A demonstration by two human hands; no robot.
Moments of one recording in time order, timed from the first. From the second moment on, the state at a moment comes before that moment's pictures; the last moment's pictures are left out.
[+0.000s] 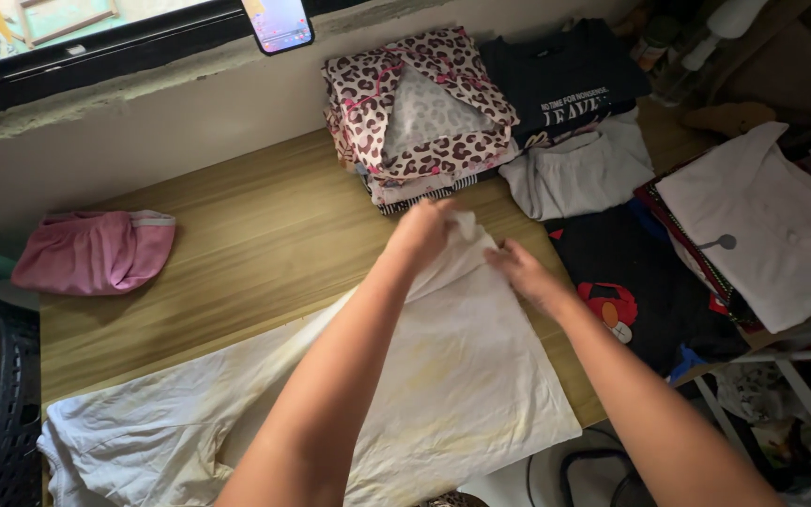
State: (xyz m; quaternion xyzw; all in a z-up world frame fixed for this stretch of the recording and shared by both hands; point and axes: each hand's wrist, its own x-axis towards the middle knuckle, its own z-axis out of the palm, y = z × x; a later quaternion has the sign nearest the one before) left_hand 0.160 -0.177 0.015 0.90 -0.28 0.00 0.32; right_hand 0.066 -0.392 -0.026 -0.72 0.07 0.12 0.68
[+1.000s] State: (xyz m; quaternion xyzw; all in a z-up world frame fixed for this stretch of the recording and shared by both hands) left_hand 0.179 -0.191 0.059 0.81 -0.55 -0.22 0.08; right_hand -0.110 -0.389 -0.048 -0.78 0.23 -0.02 0.58
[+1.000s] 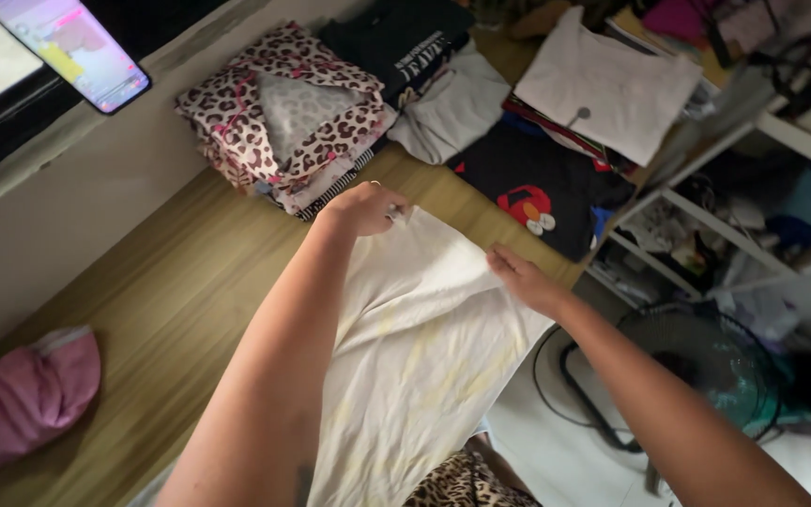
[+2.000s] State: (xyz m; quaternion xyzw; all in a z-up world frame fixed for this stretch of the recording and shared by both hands) left_hand 0.199 -0.210 0.076 0.80 -0.52 -0.06 0.28; right_hand -0.188 -0.398 -0.040 -0.97 0.03 0.05 0.23
